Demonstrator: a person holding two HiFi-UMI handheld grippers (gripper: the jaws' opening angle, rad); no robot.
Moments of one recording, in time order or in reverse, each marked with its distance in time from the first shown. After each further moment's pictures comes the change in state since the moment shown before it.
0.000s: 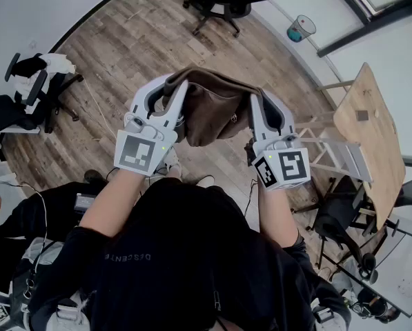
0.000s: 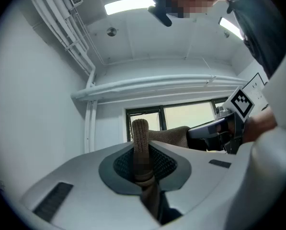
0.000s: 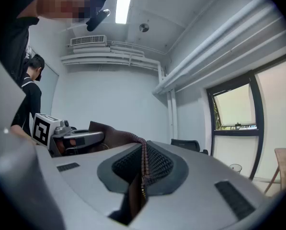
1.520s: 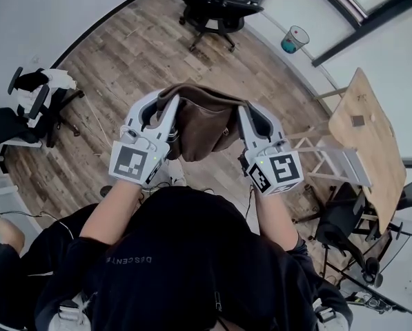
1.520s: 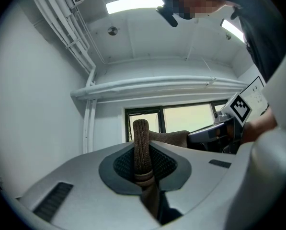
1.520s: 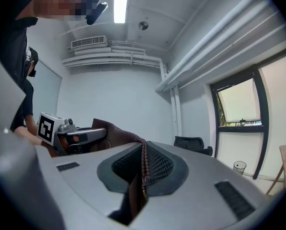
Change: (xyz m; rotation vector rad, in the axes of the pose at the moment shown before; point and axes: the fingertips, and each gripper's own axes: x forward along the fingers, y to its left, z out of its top) left arm -0.003 -0.013 0.007 -0.038 0.001 -0.016; right arm -0.013 -0.002 -0.004 0.016 0.049 0.052
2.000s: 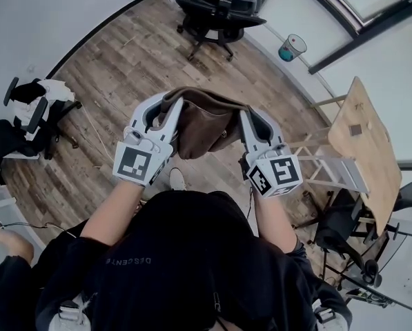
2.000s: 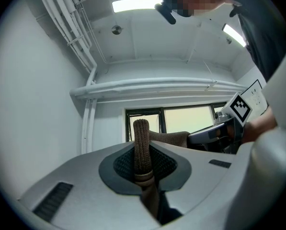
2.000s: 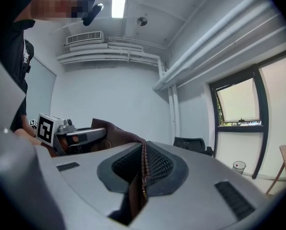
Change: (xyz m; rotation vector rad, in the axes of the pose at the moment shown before) left arm 0.026 0.071 0.000 0.007 -0.043 -0.033; right arm 0.069 0.002 0.009 0.008 0.011 -0.045
